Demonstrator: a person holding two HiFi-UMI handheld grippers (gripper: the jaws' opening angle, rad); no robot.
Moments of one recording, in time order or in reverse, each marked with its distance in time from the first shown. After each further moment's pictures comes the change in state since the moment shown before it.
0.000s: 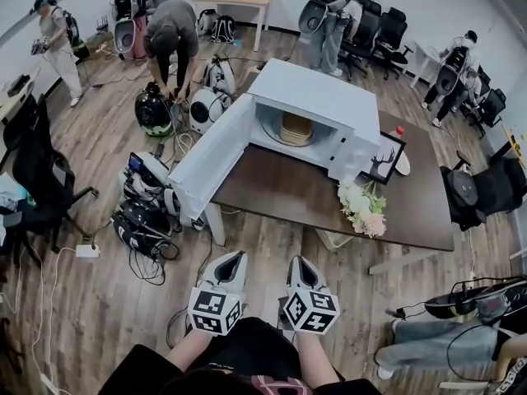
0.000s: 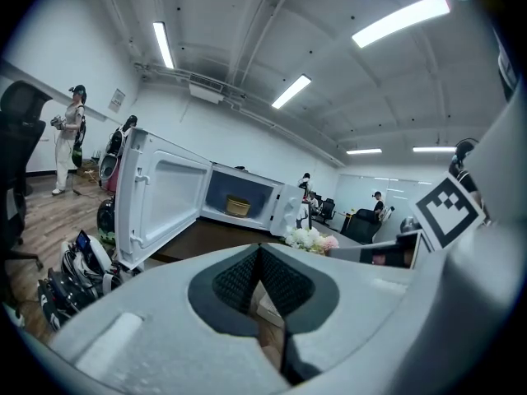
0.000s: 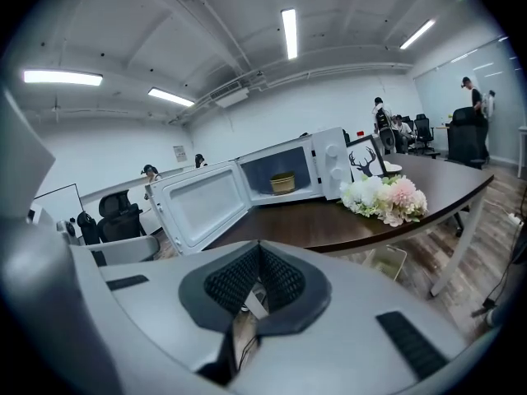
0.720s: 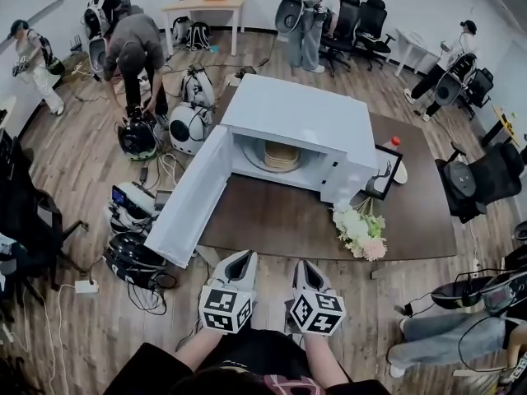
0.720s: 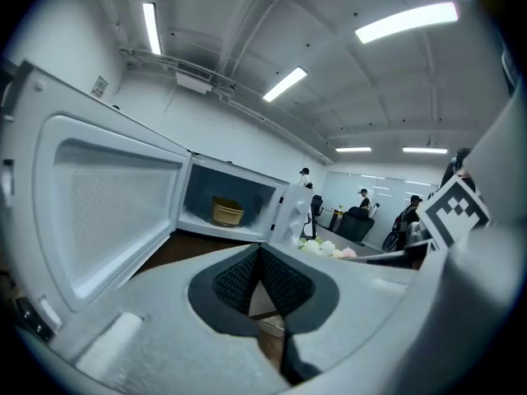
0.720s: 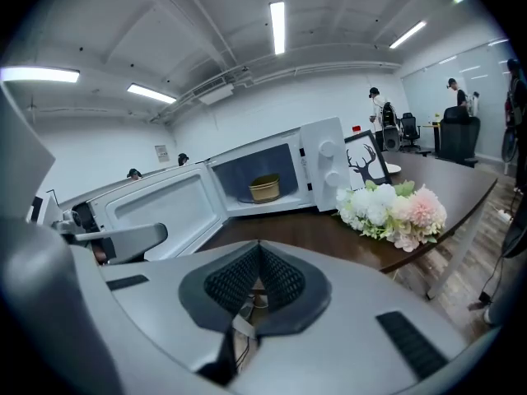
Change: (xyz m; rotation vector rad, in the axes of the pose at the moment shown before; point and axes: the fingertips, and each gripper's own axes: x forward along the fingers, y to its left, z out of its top) left arm 0.142 0.025 0.041 0.028 0.038 -0.105; right arm 0.098 -0.048 0.050 0.051 0.013 -0.095
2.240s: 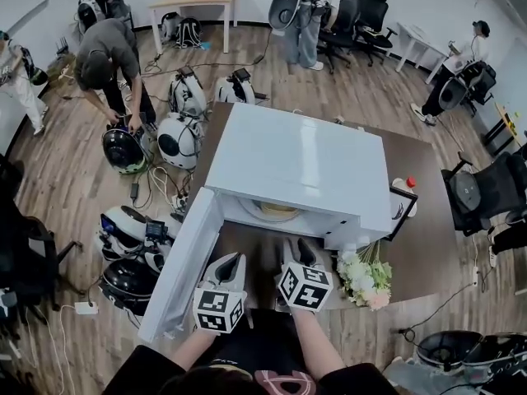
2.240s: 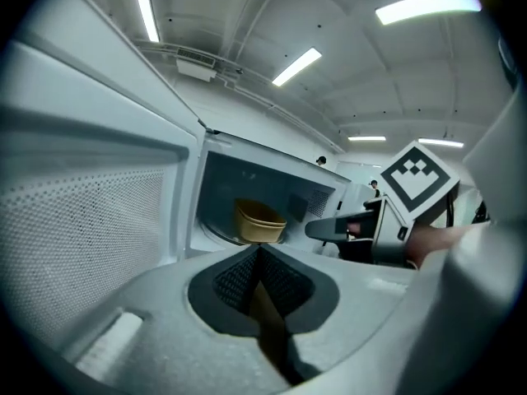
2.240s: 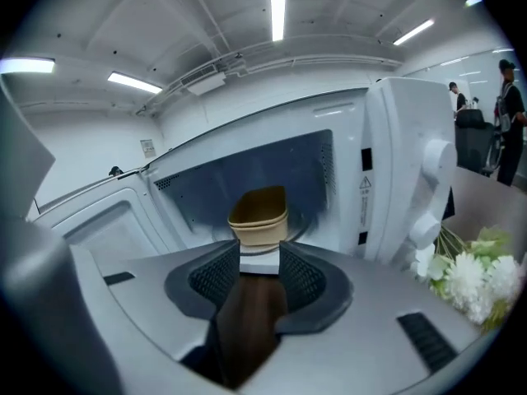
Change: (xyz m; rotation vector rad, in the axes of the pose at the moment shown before) left arm 0.148 0.113 0.049 -0.006 0.076 0.048; right arm 0.216 -0.003 0.116 0.005 0.036 -0.061
